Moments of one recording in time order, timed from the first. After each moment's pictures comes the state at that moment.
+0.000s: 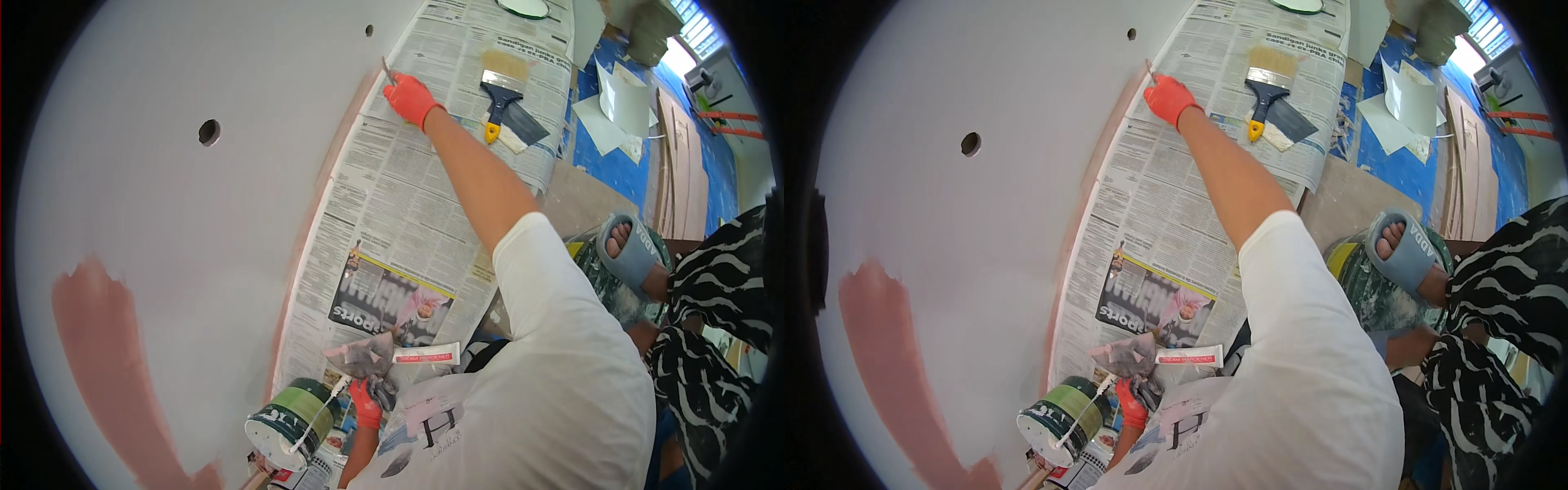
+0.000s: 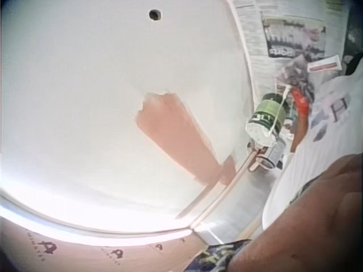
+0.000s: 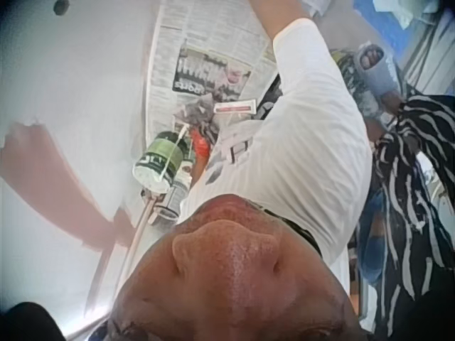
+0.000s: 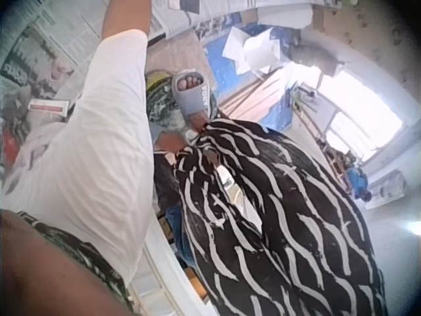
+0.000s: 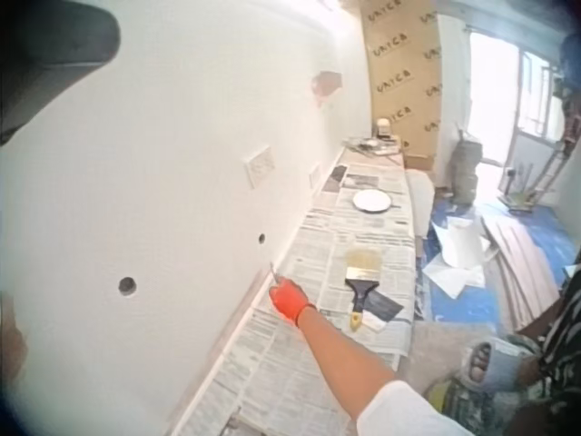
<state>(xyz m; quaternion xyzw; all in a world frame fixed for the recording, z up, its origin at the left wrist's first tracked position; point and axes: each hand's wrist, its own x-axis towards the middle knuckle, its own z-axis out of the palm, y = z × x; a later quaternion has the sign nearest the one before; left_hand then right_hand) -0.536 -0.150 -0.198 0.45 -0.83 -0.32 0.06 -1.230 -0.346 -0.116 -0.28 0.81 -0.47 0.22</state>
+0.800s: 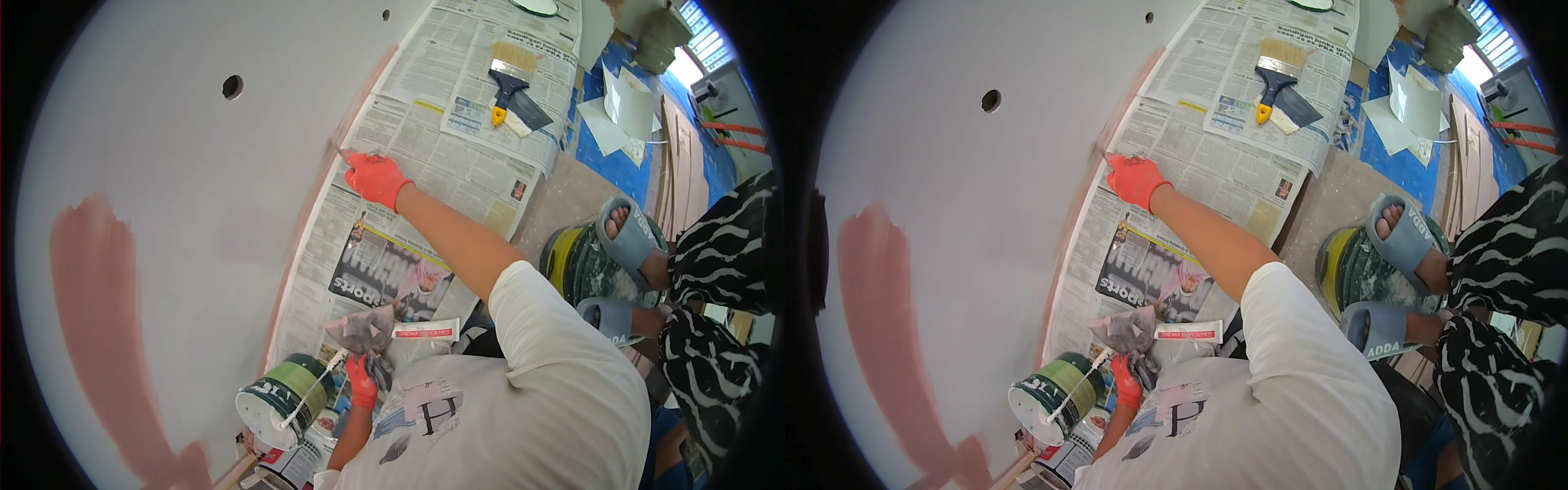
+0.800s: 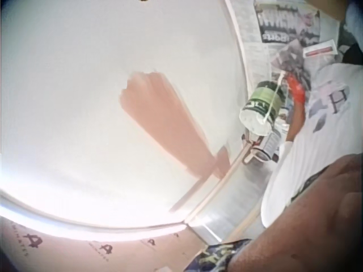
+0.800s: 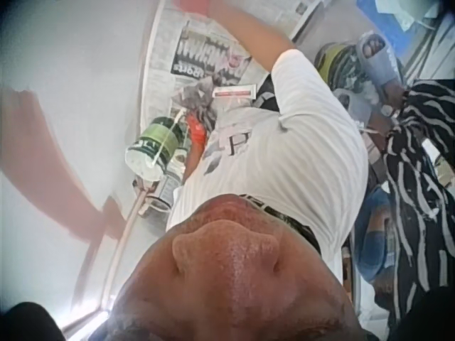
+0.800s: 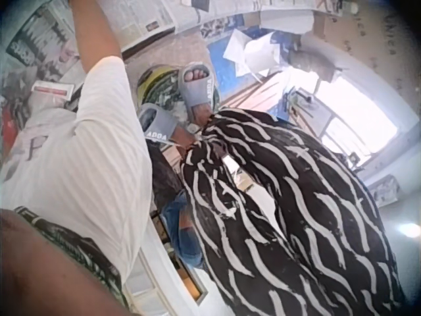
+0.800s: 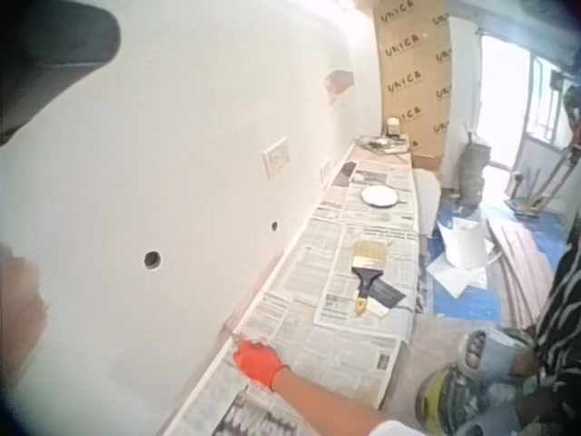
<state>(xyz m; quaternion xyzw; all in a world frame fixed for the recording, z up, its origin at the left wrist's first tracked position) -0.538 -0.156 -0.204 0.44 -0.82 -0.36 0.08 -1.023 -0.324 -0.144 -0.48 0.79 -0.33 0.21</state>
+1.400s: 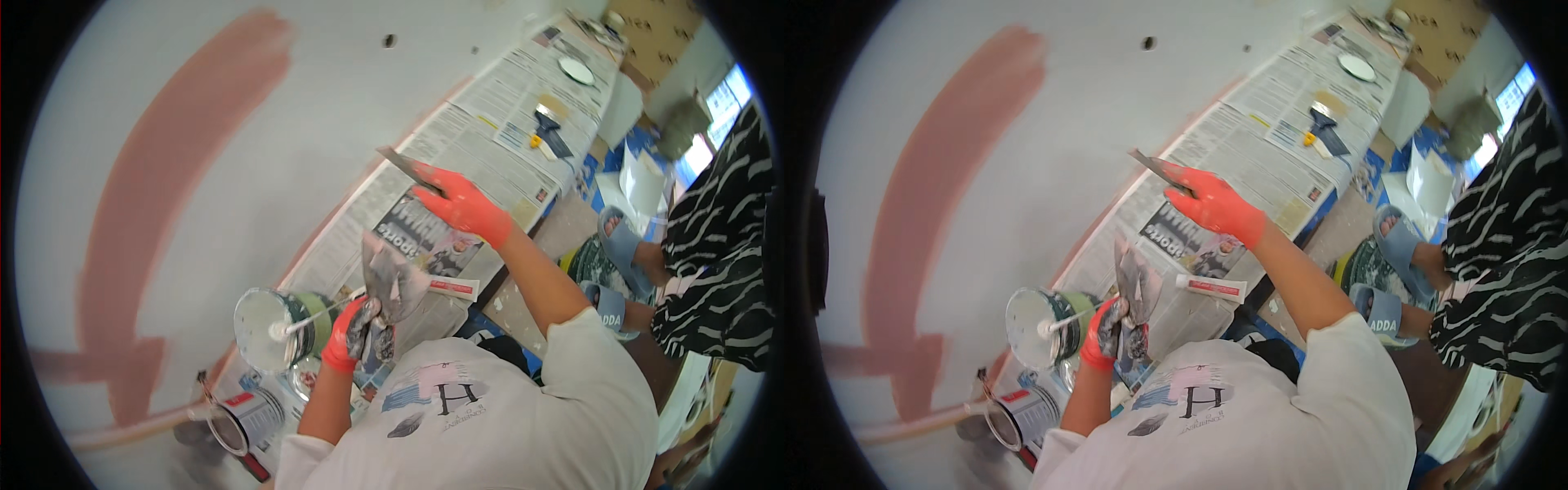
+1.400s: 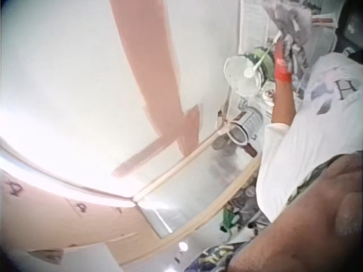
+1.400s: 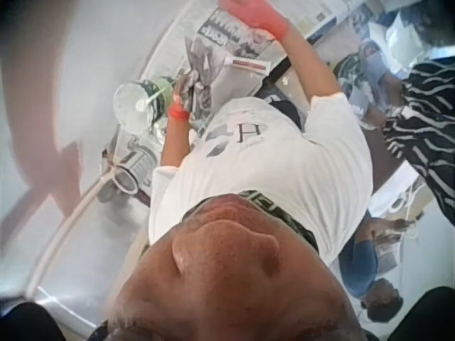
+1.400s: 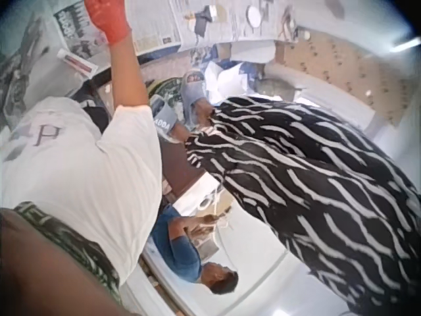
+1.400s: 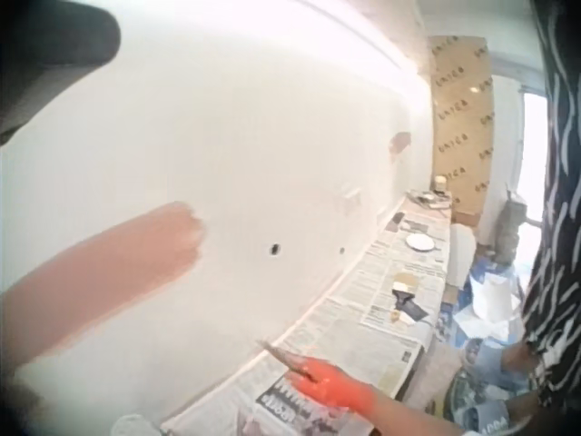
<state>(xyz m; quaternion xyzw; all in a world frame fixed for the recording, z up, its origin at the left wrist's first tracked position) -0.605 -0.165 0.041 0.34 -0.37 -0.86 0.13 -0.909 -0.160 0.062 -0.55 0.60 -0.49 0.33</state>
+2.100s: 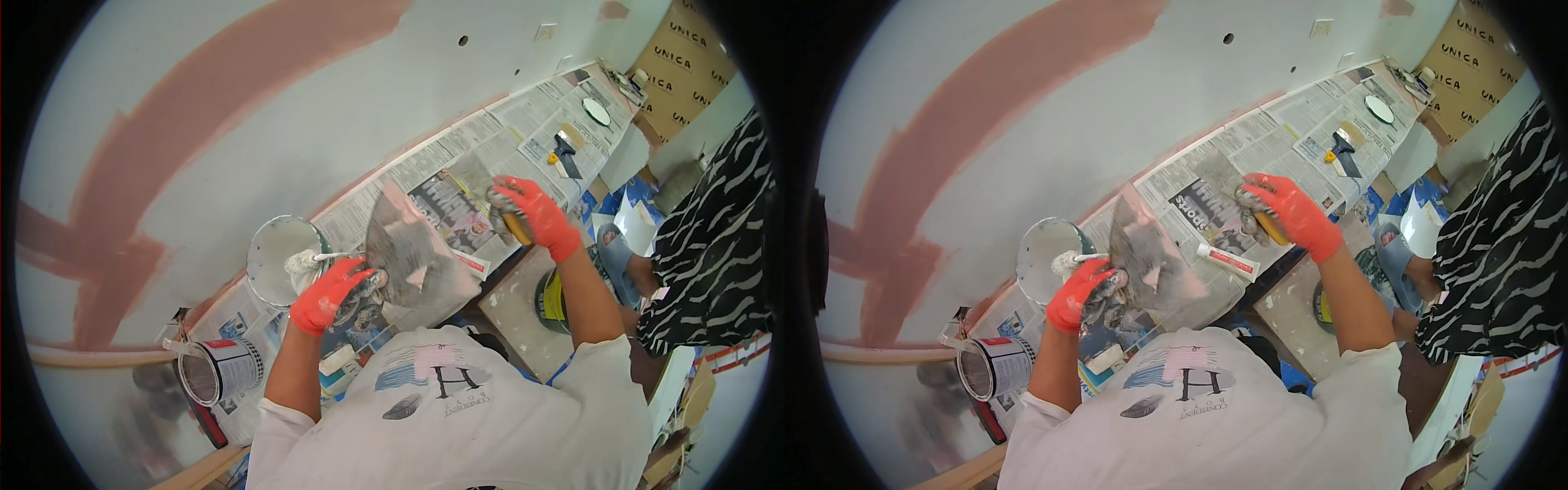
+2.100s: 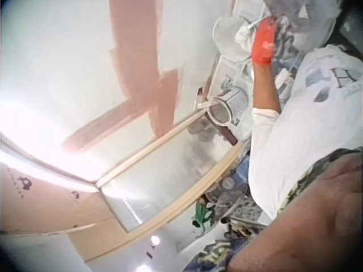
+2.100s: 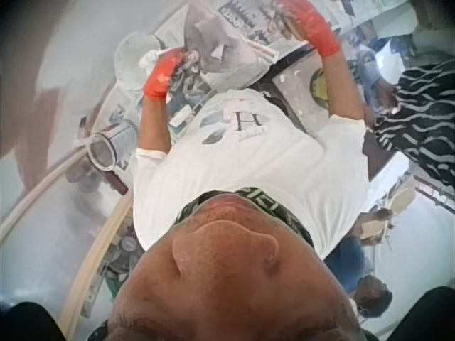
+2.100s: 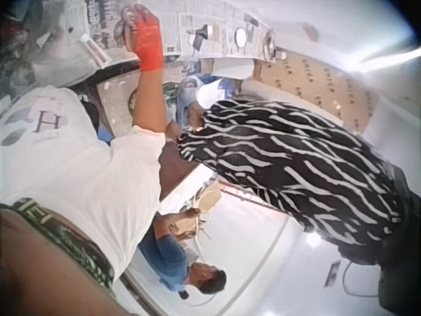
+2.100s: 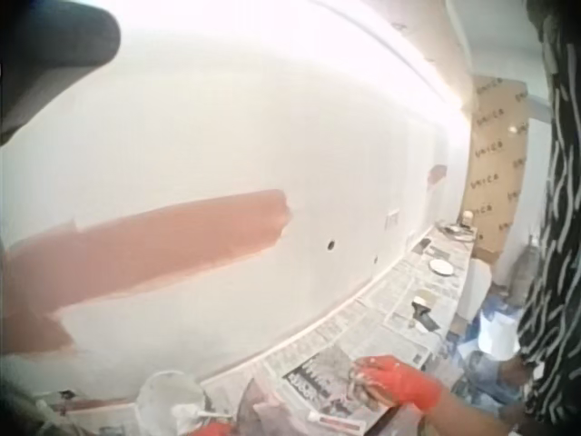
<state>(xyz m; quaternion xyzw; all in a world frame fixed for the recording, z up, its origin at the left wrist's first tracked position) -0.482 -0.186 0.048 0.09 -0.91 -0.34 0.22 -0.880 -0.076 0.130 -0.52 0.49 -0.39 0.58</state>
